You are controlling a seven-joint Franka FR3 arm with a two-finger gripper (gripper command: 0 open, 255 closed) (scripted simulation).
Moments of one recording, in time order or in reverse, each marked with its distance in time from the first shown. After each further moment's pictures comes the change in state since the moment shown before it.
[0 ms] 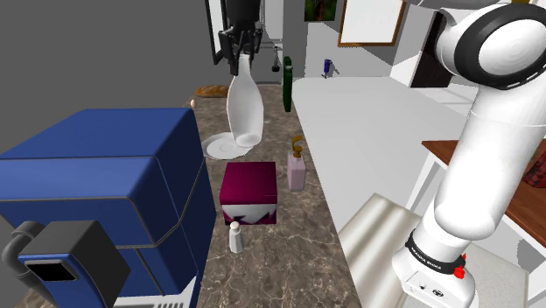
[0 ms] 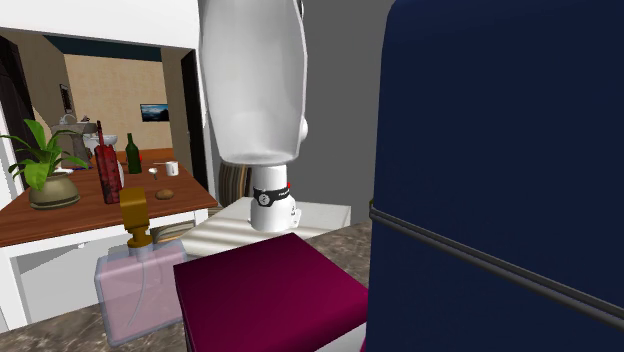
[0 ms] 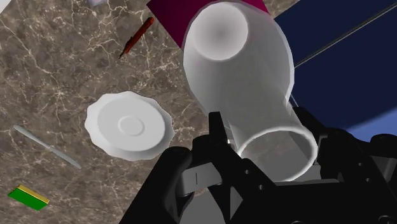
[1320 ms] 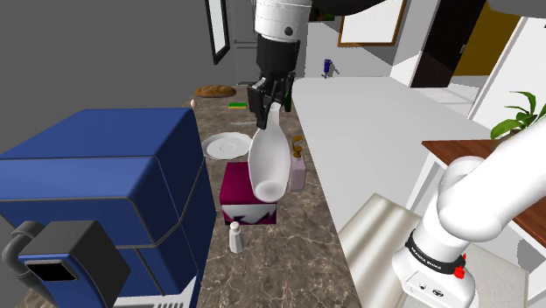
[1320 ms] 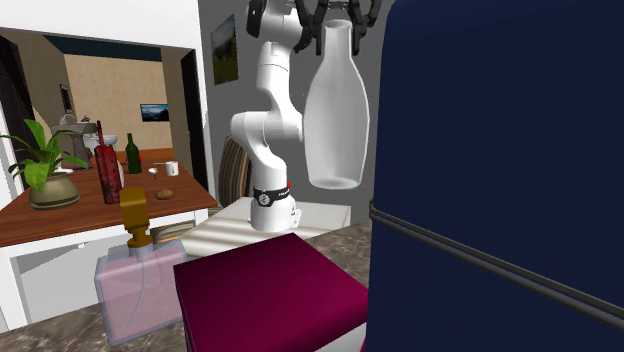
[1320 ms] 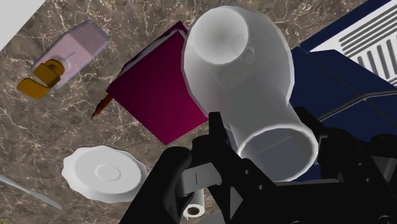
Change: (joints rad) arm 0.079 -0.504 0.037 -0.683 0.189 0.216 0.105
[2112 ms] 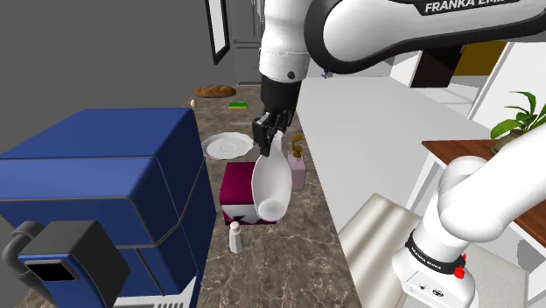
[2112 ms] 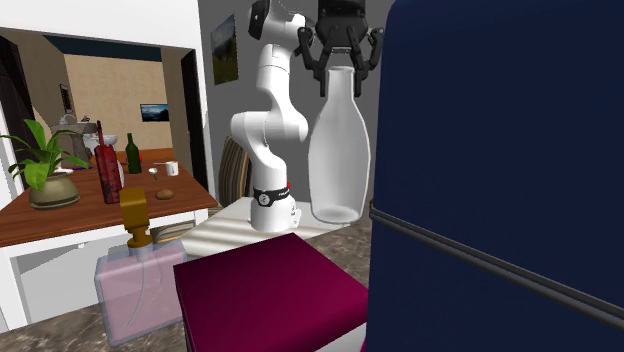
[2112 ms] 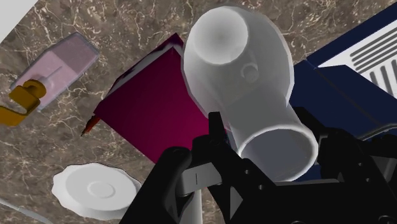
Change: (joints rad) arm 0.022 -0.056 0.018 -0.201 0.029 0.148 0.008
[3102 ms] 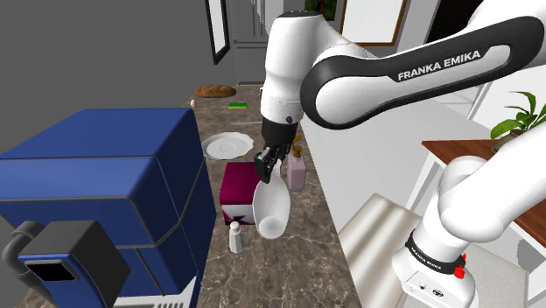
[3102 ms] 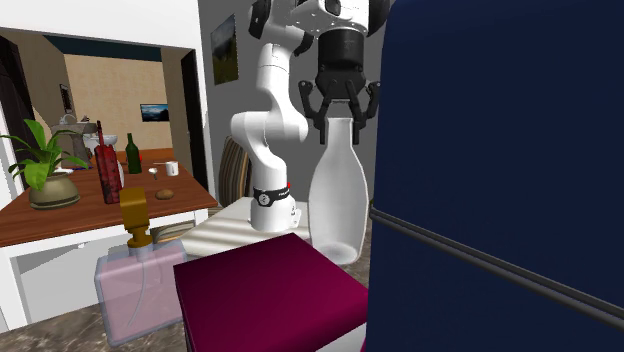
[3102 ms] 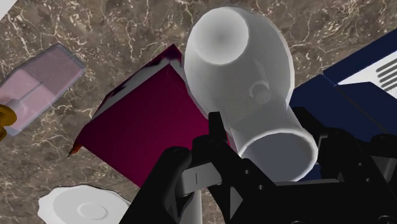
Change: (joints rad) arm 0.010 0.011 0.030 -0.192 0.015 0.203 0.006
